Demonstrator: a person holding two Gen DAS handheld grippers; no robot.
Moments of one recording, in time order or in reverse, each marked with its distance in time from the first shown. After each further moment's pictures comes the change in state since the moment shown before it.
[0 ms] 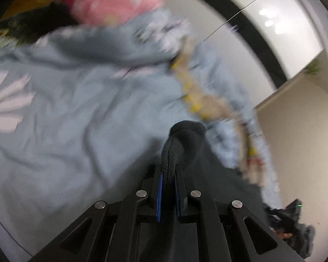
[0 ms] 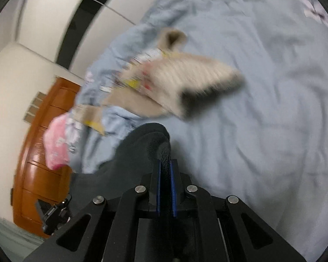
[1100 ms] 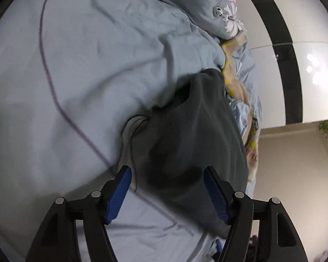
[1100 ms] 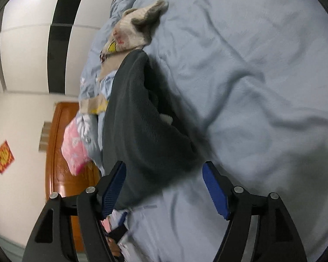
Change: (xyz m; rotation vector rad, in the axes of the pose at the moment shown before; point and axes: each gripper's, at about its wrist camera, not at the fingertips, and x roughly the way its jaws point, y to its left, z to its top) left arm -0.045 0.026 -0.123 -0.447 0.065 -0.094; right arm -0.031 -0.006 -0.156 0.371 0.008 0.128
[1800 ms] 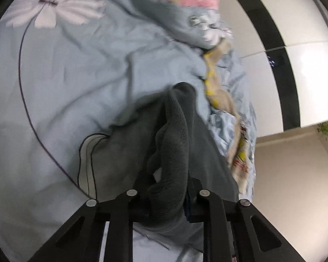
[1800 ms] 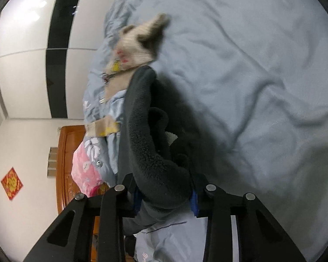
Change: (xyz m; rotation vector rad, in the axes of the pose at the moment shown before) left arm -0.013 -0.066 -0.002 0.059 -0.085 0.012; right arm -0.017 0.033 0.006 0.089 -0.088 0.035
